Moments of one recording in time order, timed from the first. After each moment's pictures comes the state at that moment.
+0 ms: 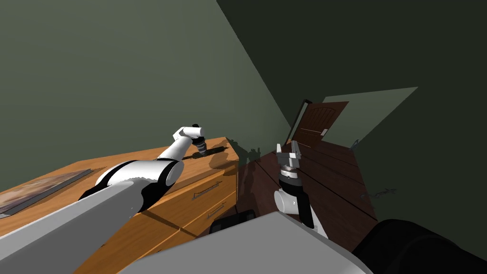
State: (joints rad) left arm -1.18 0.38 0.09 -0.73 0.24 1.56 0.36; right arm 0.52 0.03 -0.06 -2.33 -0.12 -0.58 -0.07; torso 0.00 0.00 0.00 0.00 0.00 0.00
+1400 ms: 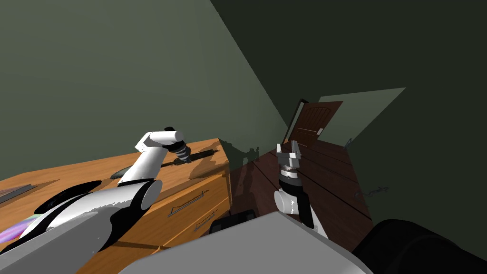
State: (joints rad) left arm -0.87 0.52 0.22 -1.16 0.31 1.73 0.24; right arm 0.52 0.03 -0.07 -2.33 -0.12 -0.58 -0.07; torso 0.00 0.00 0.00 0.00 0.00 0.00
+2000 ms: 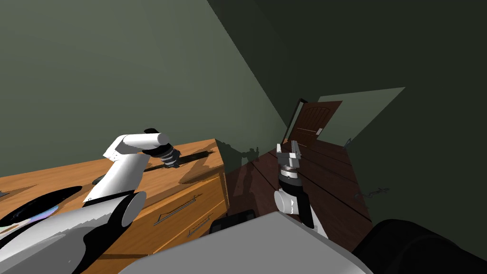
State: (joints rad) left arm -0.73 0.59 0.29 -1.33 0.34 1.79 0.17; right arm 0.52 0.03 -0.07 -2.33 -0.12 -0.58 -0.07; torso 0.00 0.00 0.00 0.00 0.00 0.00
